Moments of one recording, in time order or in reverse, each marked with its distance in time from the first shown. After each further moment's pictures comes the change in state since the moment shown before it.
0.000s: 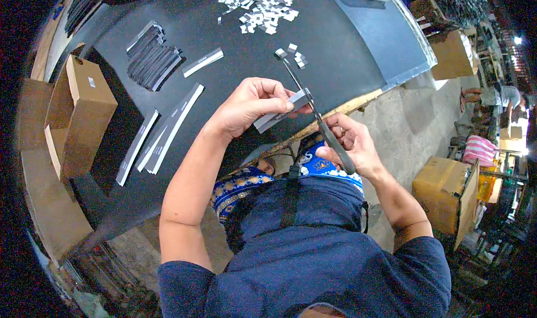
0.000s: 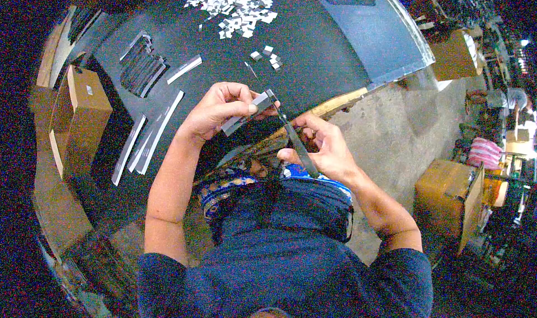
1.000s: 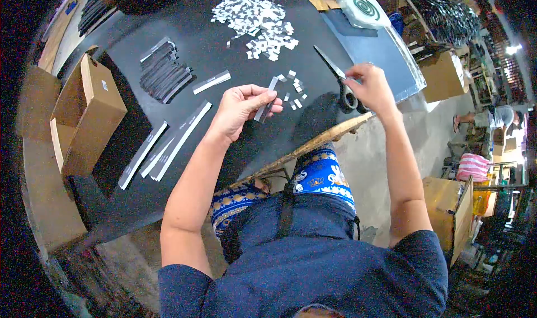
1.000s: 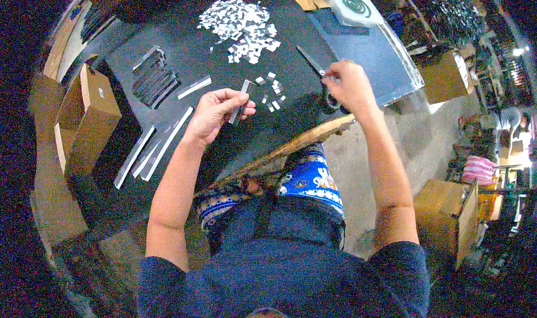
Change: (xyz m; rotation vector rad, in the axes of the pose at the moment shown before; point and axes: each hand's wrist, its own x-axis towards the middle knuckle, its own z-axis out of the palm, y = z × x) left_hand 0.002 0.008 -0.014 -0.066 0.419 0.038; right_hand 0.103 -0.046 -0.101 -1.145 0.450 -0.663
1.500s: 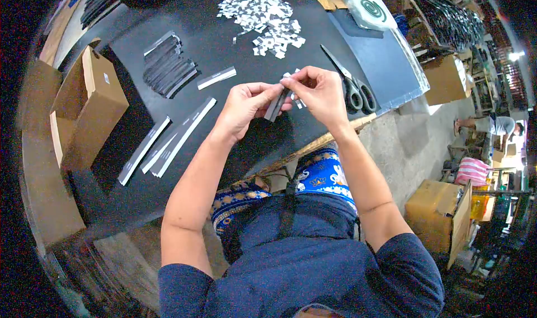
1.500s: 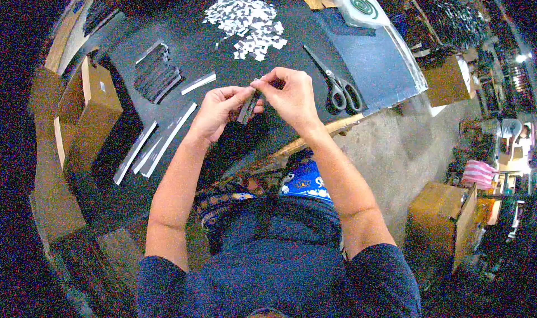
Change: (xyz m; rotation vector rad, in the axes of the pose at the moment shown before) left_hand -0.002 0.001 0.003 0.003 -0.042 0.025; right_hand 0.007 -0.103 0.069 0.762 -0.045 0.315
